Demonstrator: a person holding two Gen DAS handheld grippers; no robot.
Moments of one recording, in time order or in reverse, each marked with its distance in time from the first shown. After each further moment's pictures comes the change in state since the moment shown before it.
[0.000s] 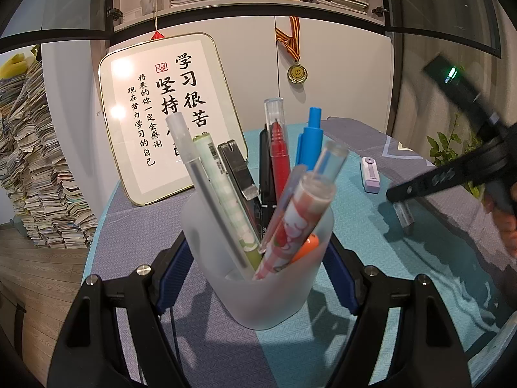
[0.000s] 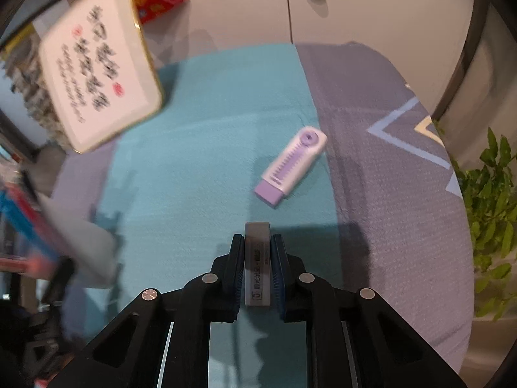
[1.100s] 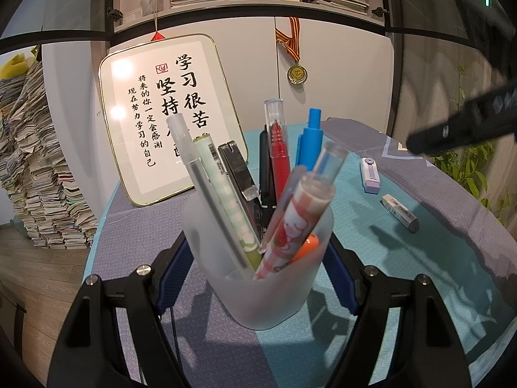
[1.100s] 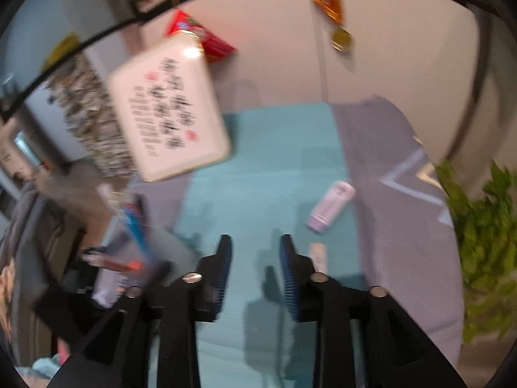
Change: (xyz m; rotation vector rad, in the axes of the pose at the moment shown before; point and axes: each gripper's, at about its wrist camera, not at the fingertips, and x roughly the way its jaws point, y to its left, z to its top) left arm 0.000 0.000 0.000 0.002 -0.003 0.001; right arm -0.074 0.031 -0.002 -0.027 -0.145 0.099
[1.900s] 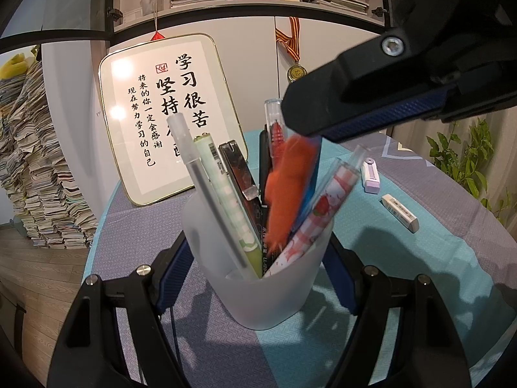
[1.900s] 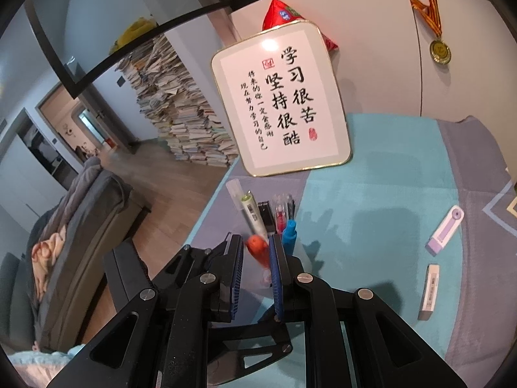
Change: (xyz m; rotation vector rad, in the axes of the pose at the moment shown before) left arm 0.000 0.000 0.000 0.000 -0.001 0.000; right arm 0.007 0.088 0.003 -0.147 0.021 0.348
